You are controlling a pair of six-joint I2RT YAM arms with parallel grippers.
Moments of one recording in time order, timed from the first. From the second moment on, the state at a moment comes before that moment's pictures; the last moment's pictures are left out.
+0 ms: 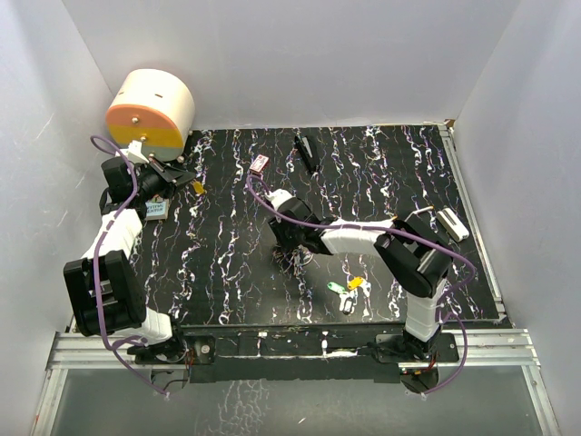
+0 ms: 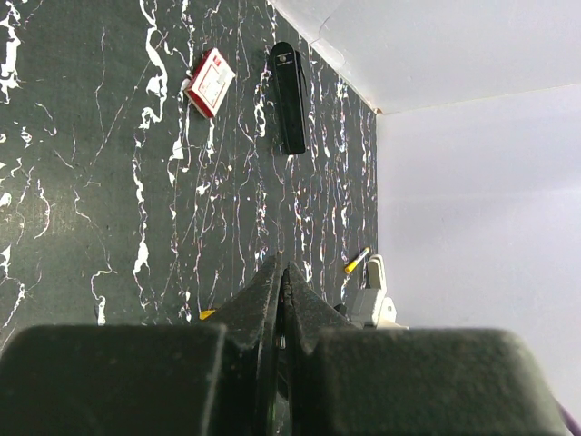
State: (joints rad) left arm 0.25 1.45 0.92 0.11 0.77 -0.81; right arm 0.82 1.87 1.07 0.04 0.08 0.16
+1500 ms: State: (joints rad) left arm 0.17 1.44 1.09 0.09 0.83 -1.08; right arm 0.82 1.57 0.81 0.10 0.10 0.14
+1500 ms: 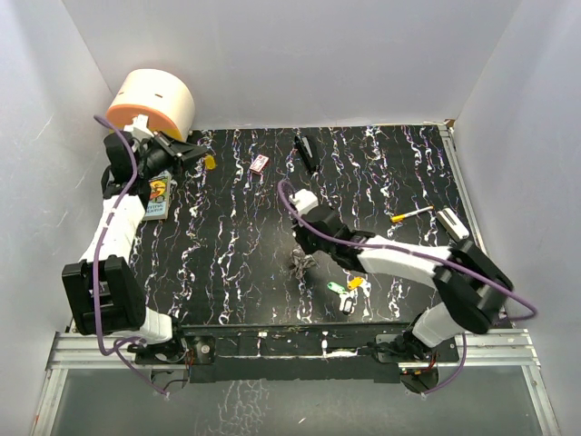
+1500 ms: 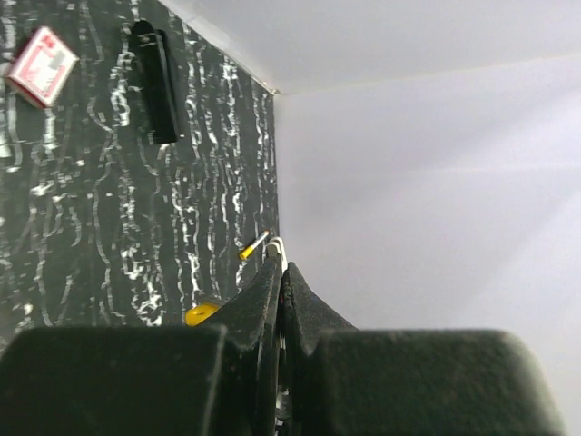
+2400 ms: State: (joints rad) left arm 0.00 1.52 1.15 0.11 0.65 -1.31; right arm 0.89 1.52 1.01 0.45 0.13 0.18
